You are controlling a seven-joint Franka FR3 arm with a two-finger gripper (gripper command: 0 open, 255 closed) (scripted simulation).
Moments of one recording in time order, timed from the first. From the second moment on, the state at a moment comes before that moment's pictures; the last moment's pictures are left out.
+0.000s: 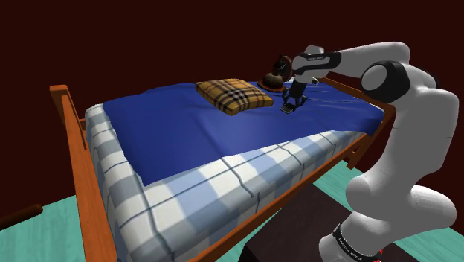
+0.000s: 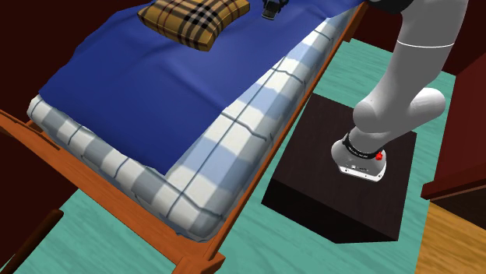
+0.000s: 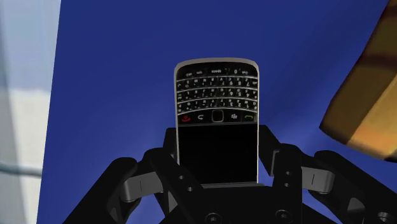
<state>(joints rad) -0.85 0.45 0.28 -1.50 -0.07 1.96 0.92</state>
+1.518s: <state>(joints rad) -0.85 0.51 0.27 -1.61 -0.09 2.13 0.93</state>
